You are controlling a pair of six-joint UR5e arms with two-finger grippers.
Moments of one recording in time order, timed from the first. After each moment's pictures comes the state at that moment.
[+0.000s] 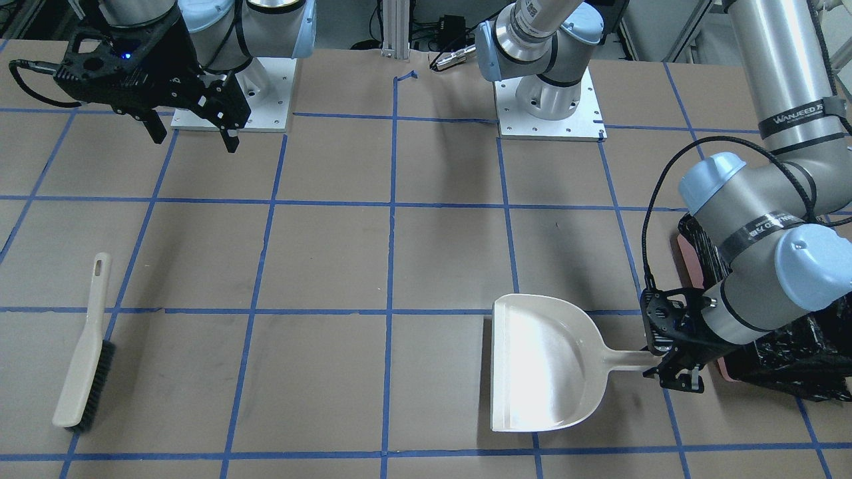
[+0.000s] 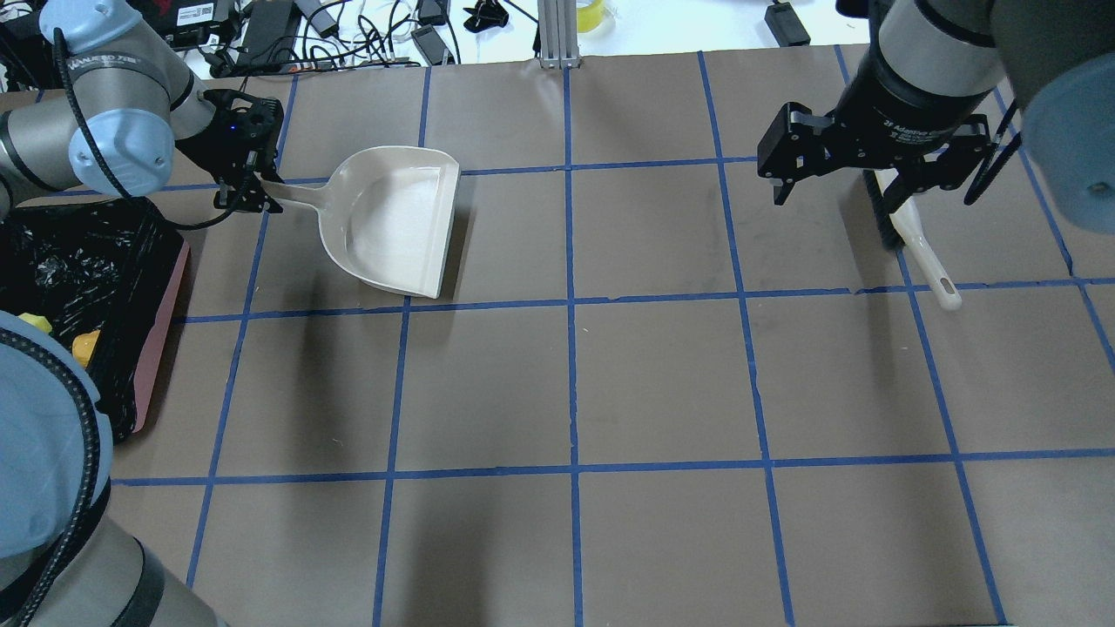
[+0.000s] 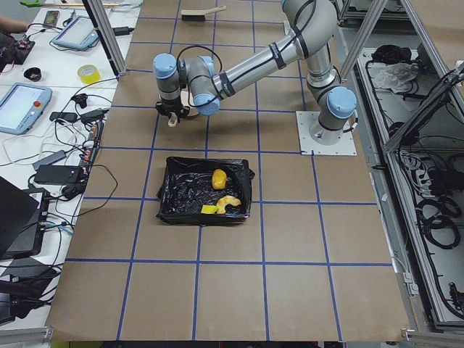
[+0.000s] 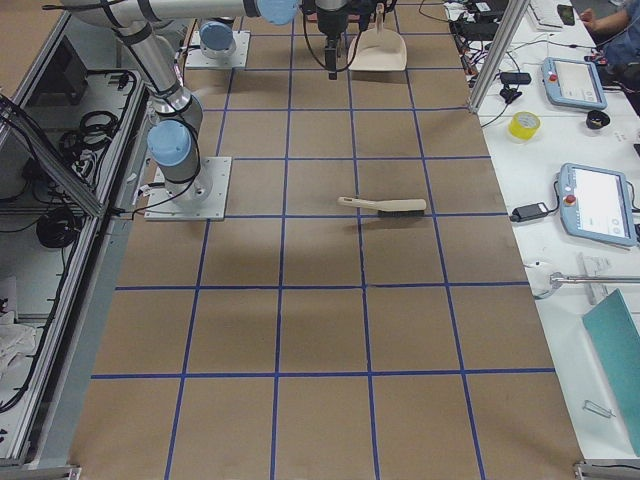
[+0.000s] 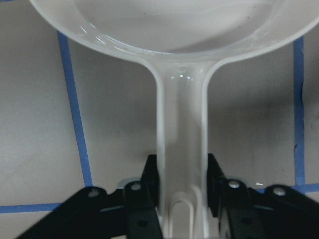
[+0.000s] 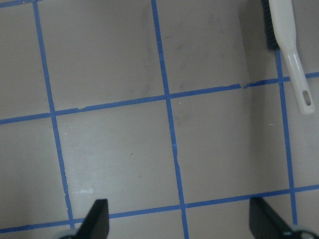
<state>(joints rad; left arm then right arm) -1.30 -2.06 -1.53 -1.09 1.47 1.94 1.59 -1.68 1.63 -1.62 -1.58 0.15</state>
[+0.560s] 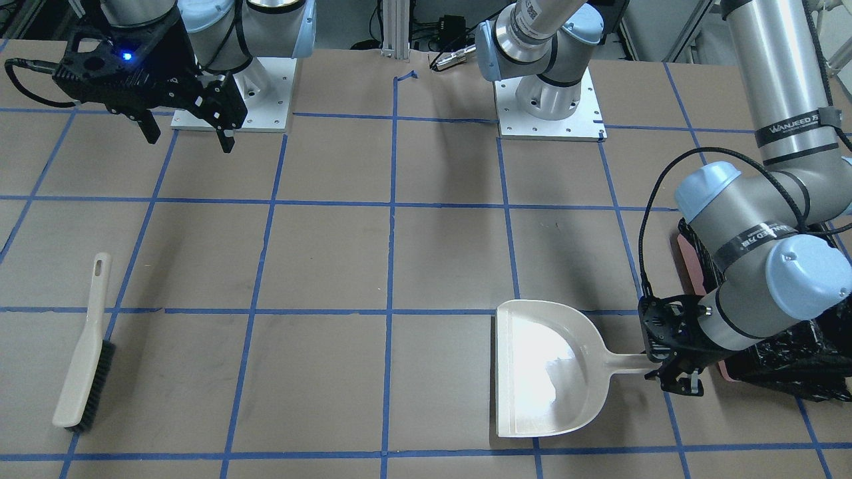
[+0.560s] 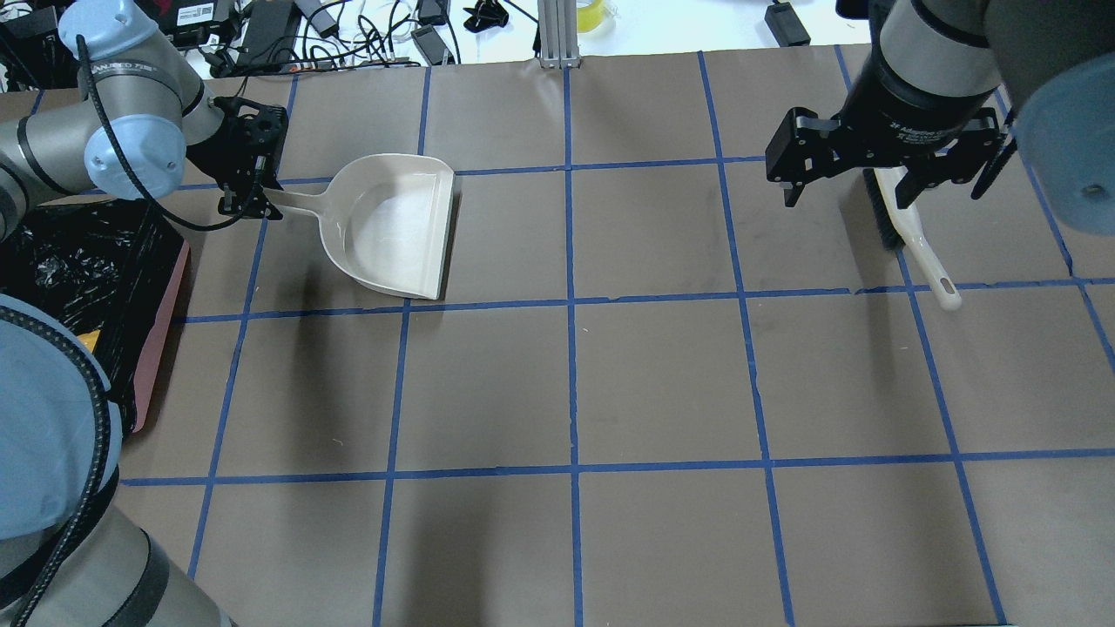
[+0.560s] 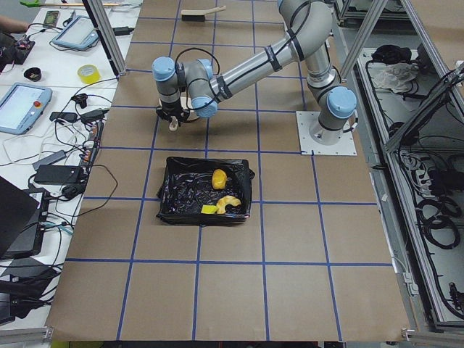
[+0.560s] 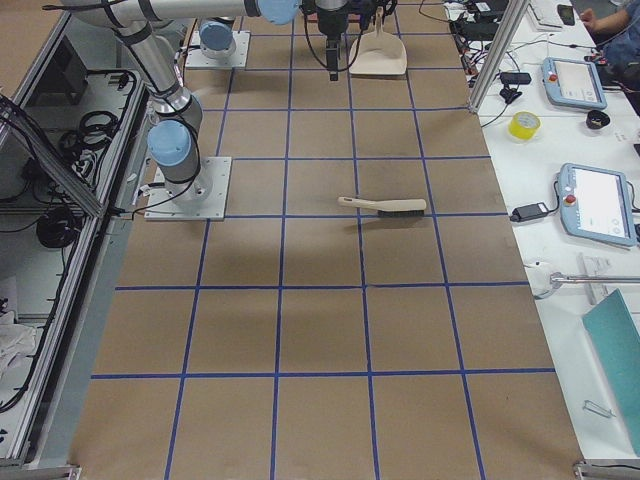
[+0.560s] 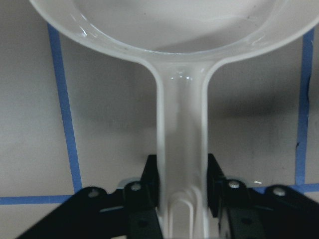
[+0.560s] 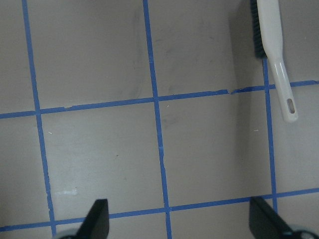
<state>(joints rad) -1.30 -2.08 -1.53 -1.08 1.51 1.88 1.59 -1.68 1.63 -1.63 -1.62 0.11</state>
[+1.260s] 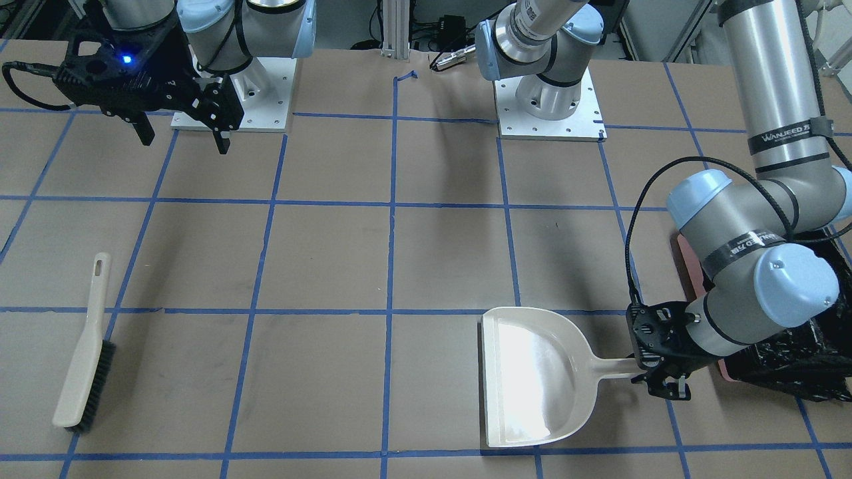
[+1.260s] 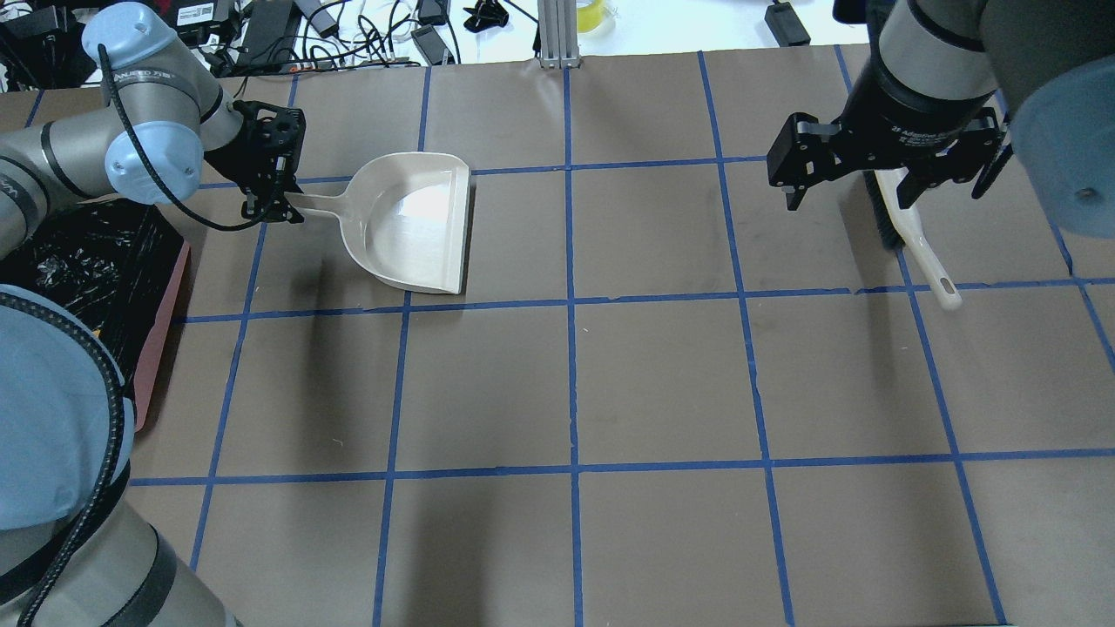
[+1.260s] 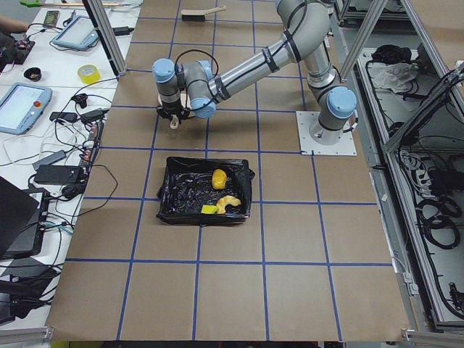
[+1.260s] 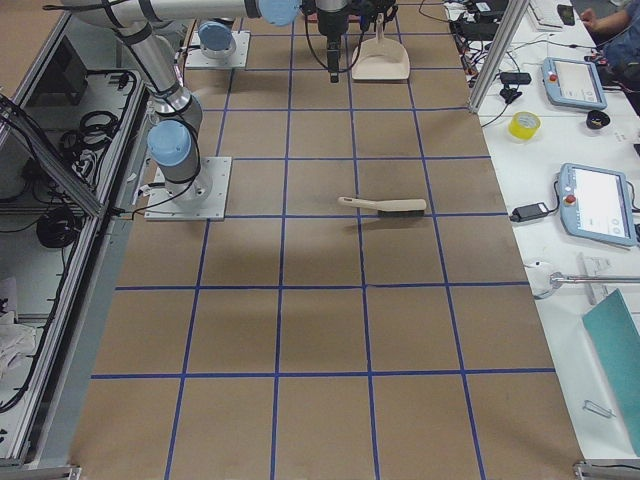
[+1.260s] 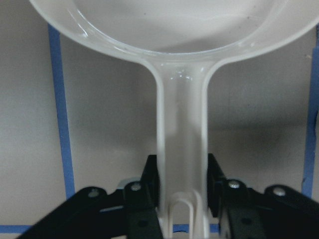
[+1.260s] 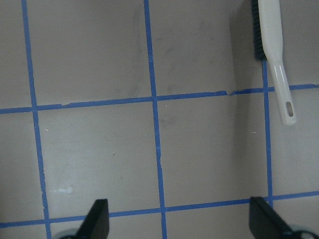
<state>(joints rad) -1.32 -2.10 -1.53 -1.07 1.47 1.84 1.59 -1.67 1.64 -1.63 -1.63 0.09</state>
